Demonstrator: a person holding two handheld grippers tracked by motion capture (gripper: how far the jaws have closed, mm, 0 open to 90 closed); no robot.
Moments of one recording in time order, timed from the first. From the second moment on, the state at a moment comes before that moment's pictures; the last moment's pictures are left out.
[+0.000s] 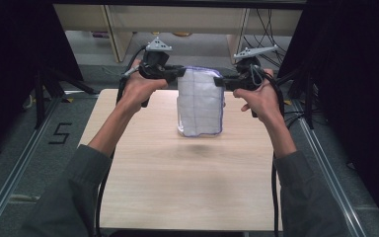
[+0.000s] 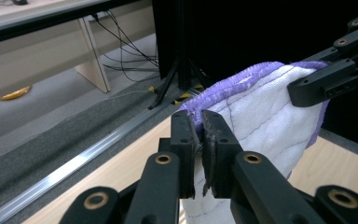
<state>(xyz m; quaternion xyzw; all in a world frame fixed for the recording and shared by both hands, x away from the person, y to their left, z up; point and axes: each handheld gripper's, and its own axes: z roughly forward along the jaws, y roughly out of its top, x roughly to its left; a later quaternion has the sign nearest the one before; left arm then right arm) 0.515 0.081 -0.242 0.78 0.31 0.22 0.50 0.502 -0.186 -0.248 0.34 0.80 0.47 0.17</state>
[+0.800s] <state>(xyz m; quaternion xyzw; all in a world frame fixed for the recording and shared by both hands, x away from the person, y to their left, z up) 0.601 0.063 -0.263 0.72 0.37 0.23 0.54 0.588 -0.181 -0.261 0.39 0.76 0.47 0.20</state>
